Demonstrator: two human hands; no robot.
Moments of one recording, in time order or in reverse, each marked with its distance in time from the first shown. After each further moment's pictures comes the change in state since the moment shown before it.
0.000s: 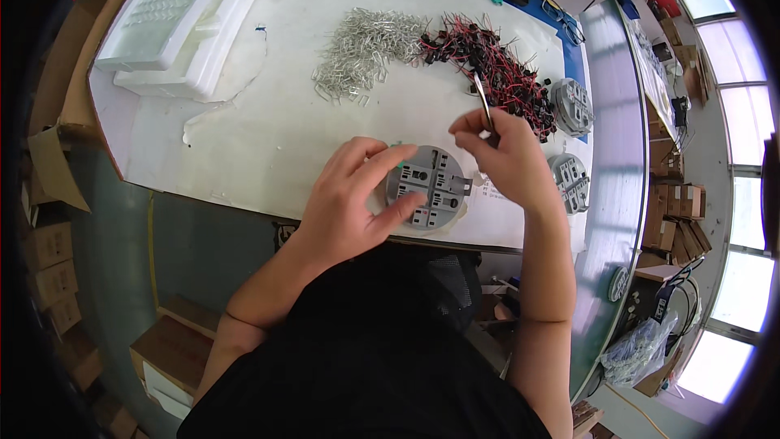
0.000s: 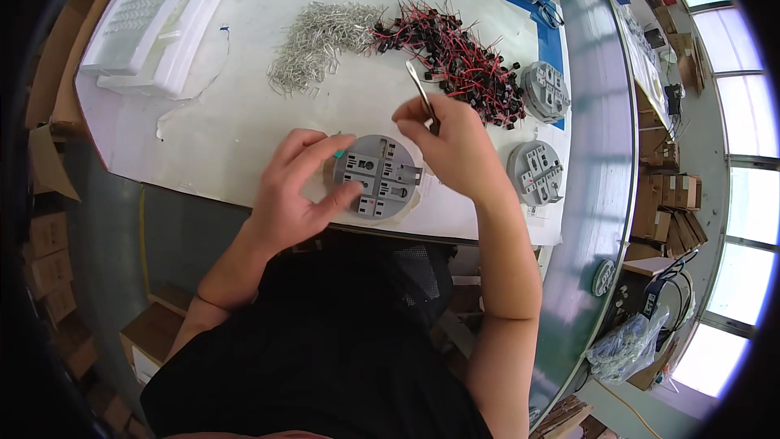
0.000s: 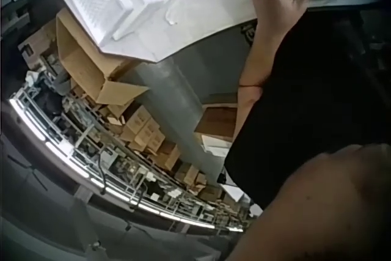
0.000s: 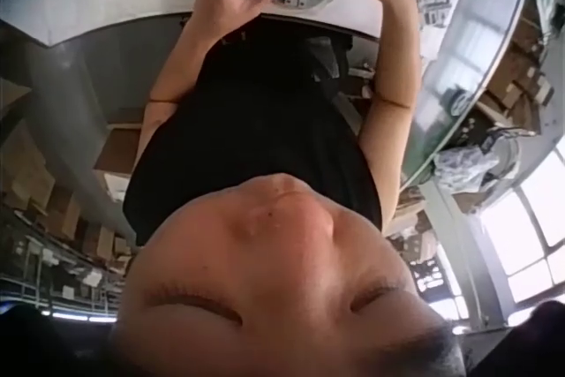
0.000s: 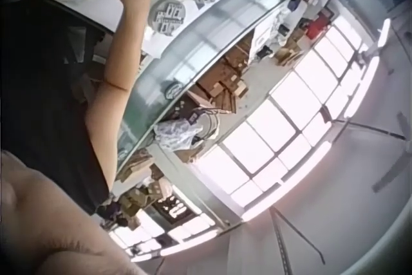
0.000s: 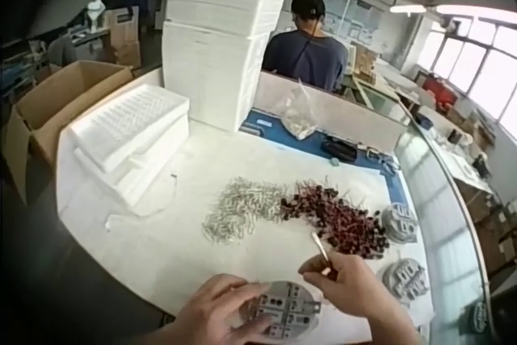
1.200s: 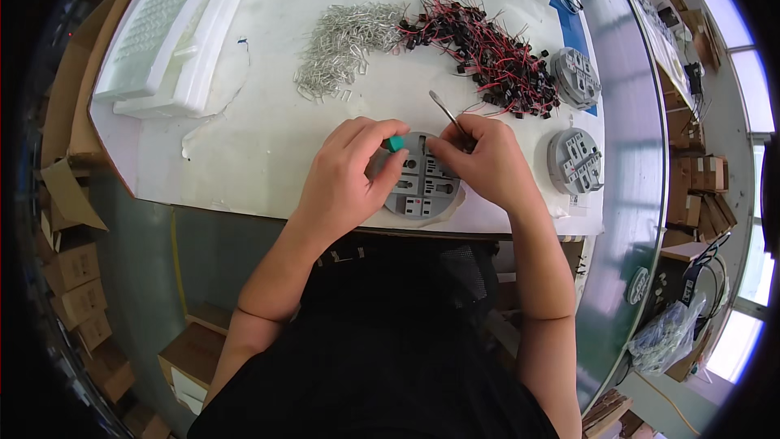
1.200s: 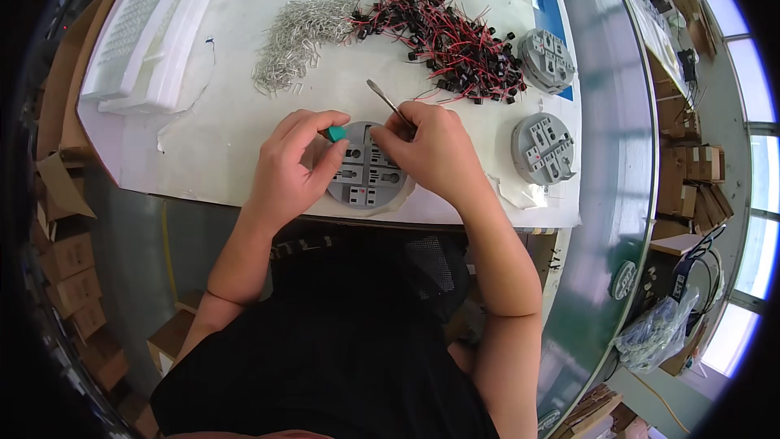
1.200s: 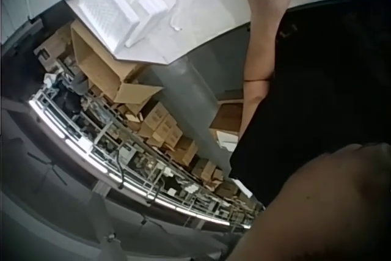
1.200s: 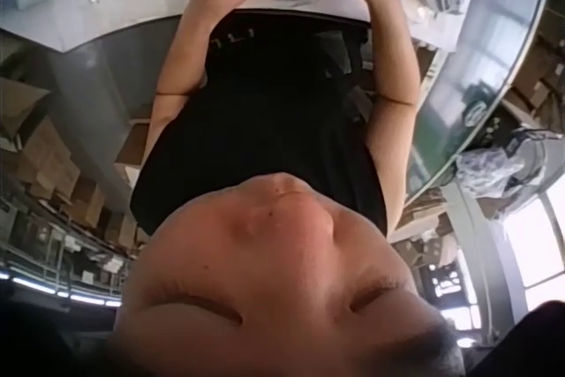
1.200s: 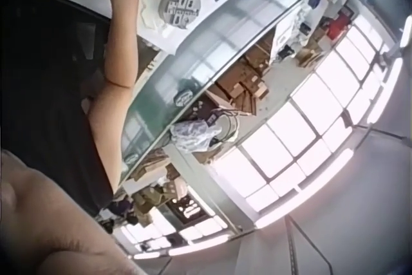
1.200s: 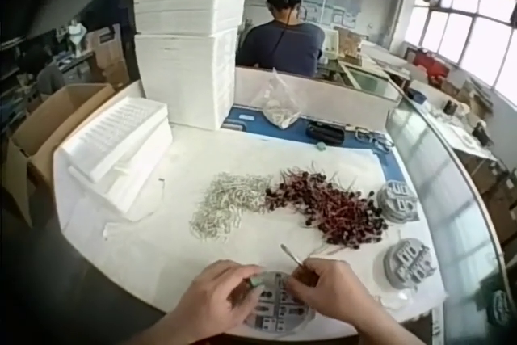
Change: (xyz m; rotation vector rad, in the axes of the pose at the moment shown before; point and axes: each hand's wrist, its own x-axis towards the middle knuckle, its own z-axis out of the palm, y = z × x) left_hand 0.028 -0.001 0.015 -0.002 -0.011 -0.036; right_hand -0.022 0.017 0.014 -0.134 0.005 0.133
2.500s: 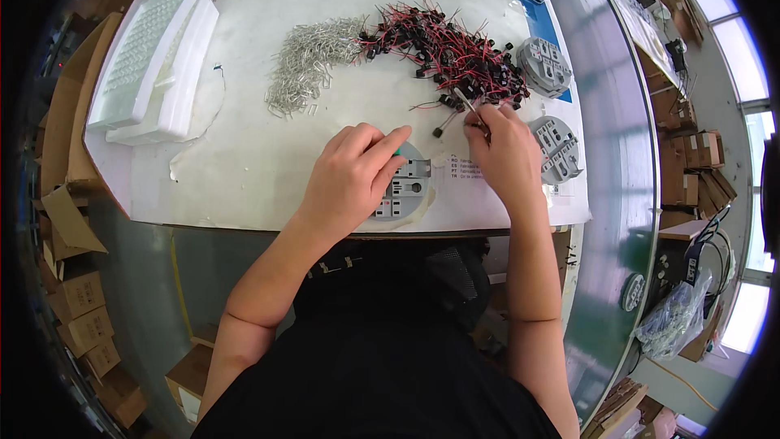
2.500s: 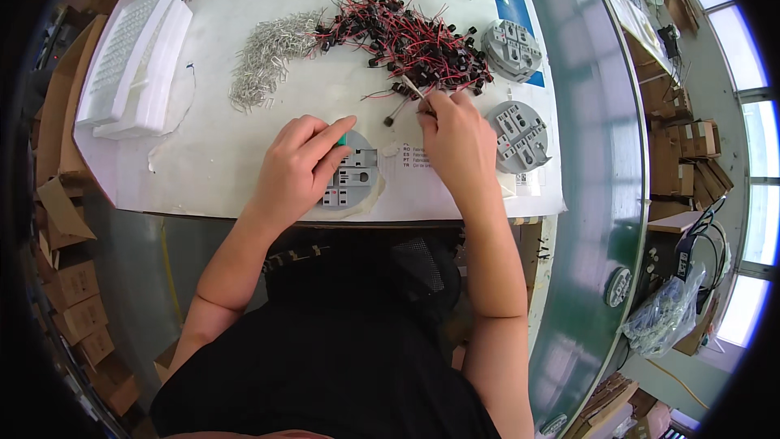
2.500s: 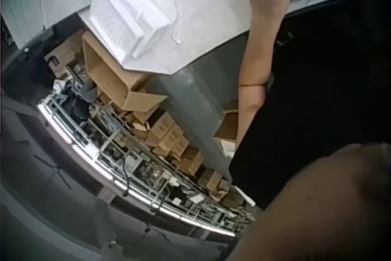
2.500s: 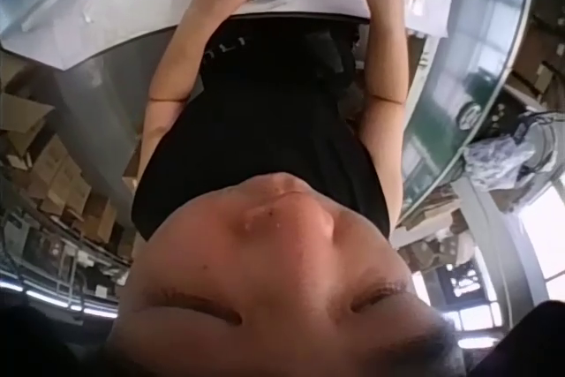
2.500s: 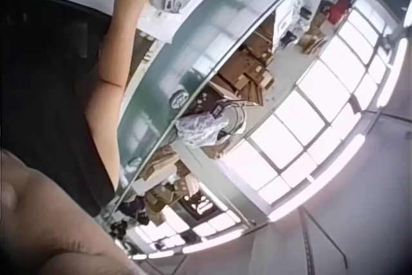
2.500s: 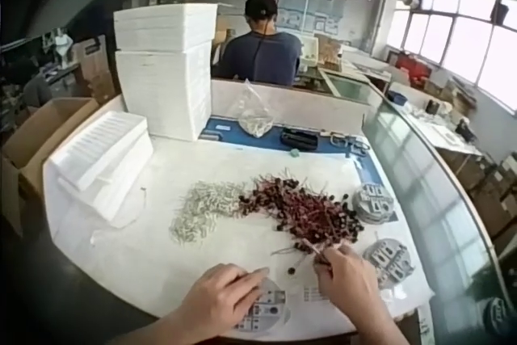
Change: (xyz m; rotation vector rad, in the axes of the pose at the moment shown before) left_hand 0.013 0.007 0.026 0.252 -0.133 0.238; right_hand -0.016 0.050 -0.025 -0.456 0.398 -0.030
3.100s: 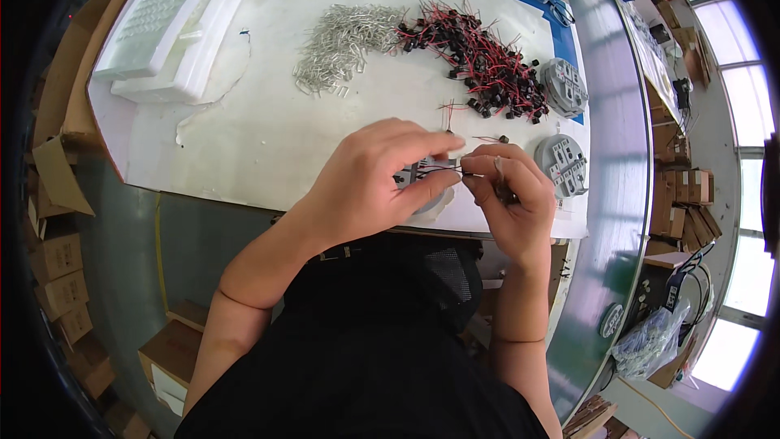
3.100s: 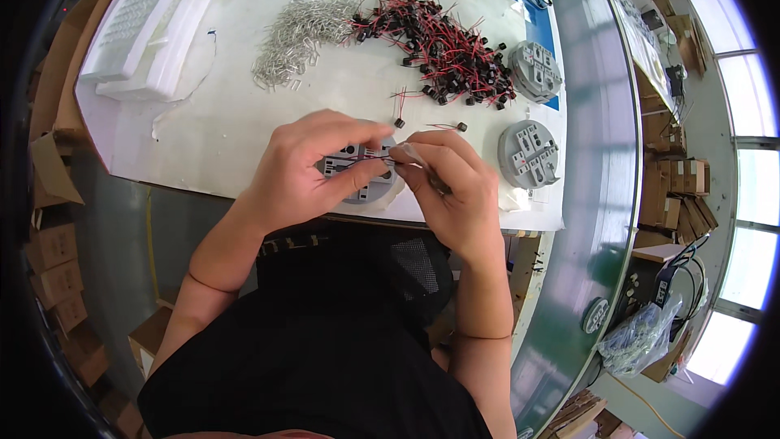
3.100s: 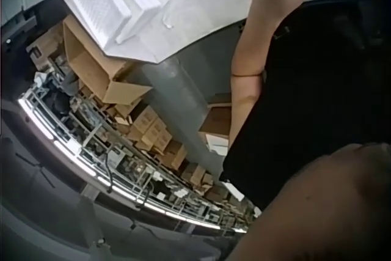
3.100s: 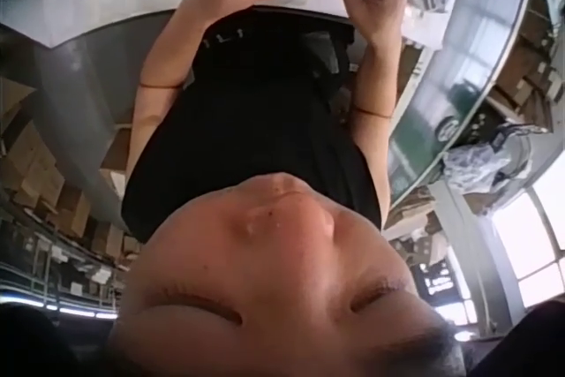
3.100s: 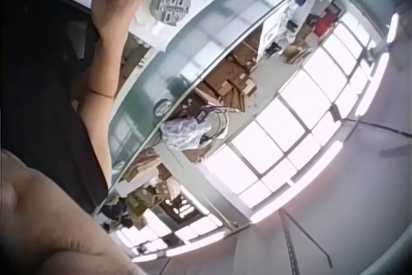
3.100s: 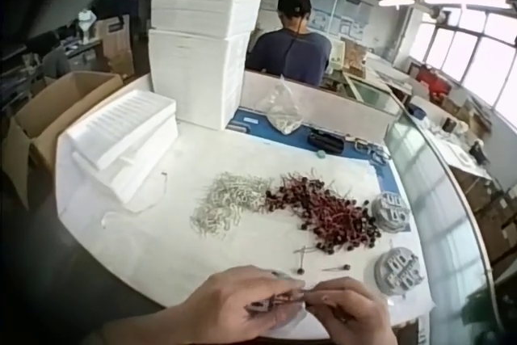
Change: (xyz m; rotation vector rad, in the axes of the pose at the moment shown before) left_hand 0.011 0.021 -0.038 -0.328 0.102 0.047; right_hand -0.045 -0.049 -0.028 0.704 0.069 -0.337
